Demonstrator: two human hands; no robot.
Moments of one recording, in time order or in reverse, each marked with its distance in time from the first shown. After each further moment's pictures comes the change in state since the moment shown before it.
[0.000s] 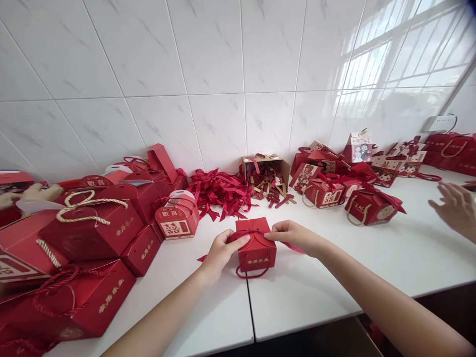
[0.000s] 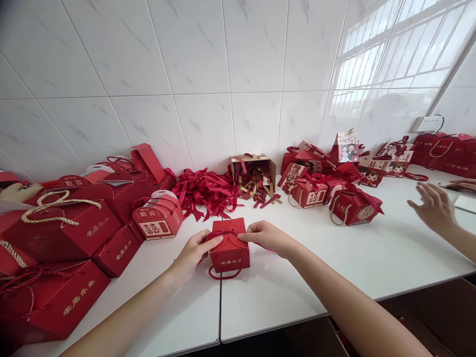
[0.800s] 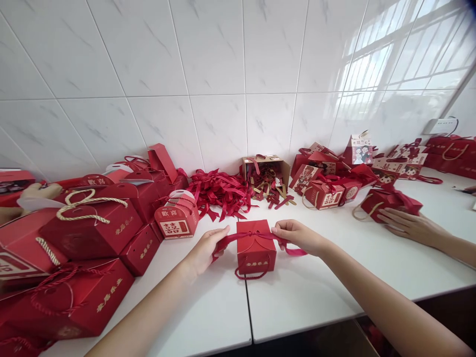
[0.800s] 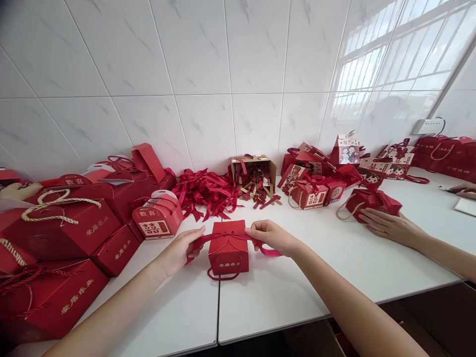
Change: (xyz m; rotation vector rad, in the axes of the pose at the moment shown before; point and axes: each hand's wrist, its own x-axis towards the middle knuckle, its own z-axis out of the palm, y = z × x) left_hand 0.011 0.007 -0.034 0.093 -0.067 -0.081; right_hand 0.000 0.013 -0.015 0.005 -0.066 -0.131
